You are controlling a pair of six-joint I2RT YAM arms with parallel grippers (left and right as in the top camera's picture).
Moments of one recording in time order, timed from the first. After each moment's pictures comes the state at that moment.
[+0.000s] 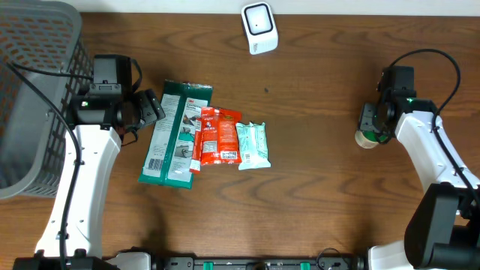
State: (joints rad) left arm 0.00 1.43 1.28 -0.98 -0.08 -0.43; right arm -0.08 1.66 1.12 -0.69 0.19 0.16
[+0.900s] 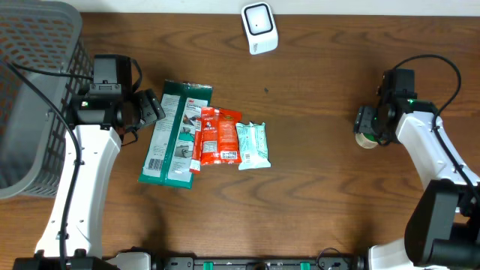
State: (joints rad) left arm 0.00 1.43 1.28 -0.98 -0.08 -0.43; right arm -0.09 1.68 1.11 -0.70 0.13 0.21
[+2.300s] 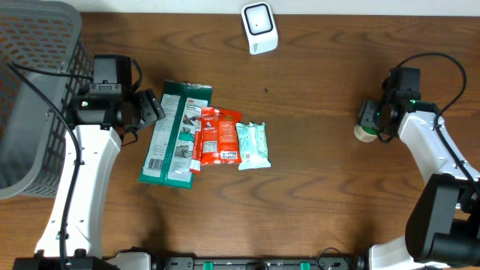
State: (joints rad) left arm 0.00 1.43 1.28 -0.98 -0.08 -0.43; right arm -0.12 1.70 1.10 -0.56 0.07 0.22
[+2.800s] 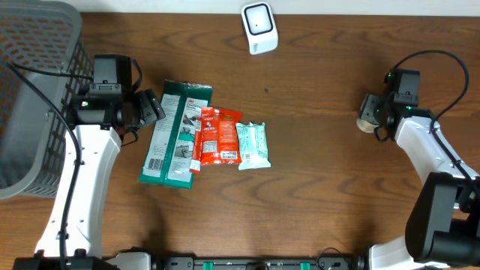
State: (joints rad) left arm 0.00 1.43 1.28 -0.98 -0.08 -0.43; right arm -0.12 1.70 1.03 -0.34 0.15 0.22
